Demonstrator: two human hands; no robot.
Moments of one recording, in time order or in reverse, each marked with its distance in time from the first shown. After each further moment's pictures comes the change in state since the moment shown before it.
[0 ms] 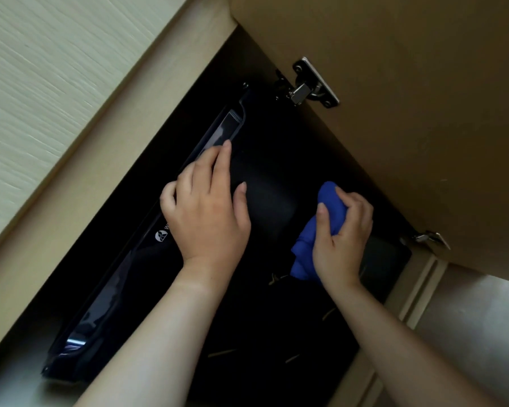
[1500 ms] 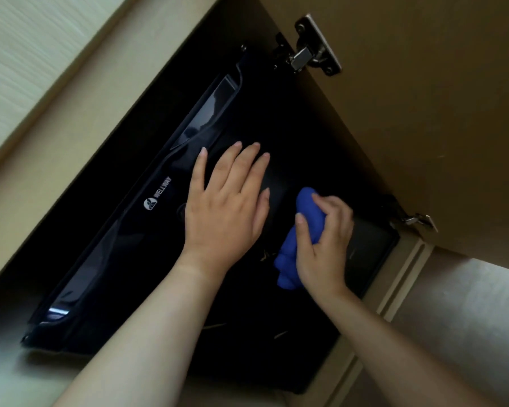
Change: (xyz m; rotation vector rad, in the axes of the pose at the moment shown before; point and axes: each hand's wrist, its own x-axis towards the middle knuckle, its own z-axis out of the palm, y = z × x) left_hand -0.026 0.004 0.006 0.030 -0.120 0.355; right_hand -0.040 0.009 -0.007 -0.052 -0.122 -0.089
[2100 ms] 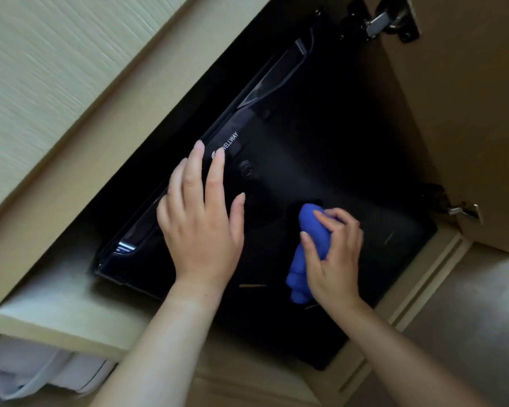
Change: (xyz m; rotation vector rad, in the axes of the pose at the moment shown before) left_hand -0.095 -0.034 -0.030 0.012 0.051 -0.457; right_hand -0.062 -0.010 0.015 -0.060 -0.089 -0.158
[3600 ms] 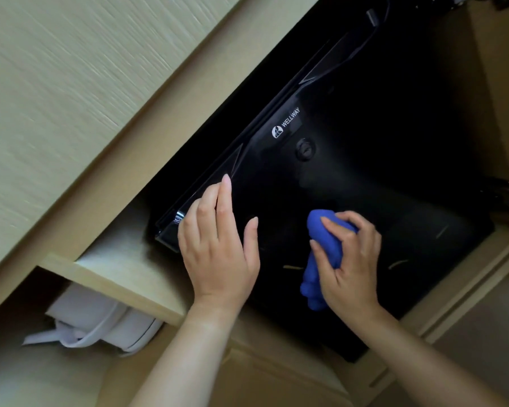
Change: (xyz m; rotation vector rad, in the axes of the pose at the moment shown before) left_hand -0.056 -0.042 -0.012 0.020 0.013 -0.083; right_hand -0.030 -0.039 0.014 0.018 -0.118 -0.100
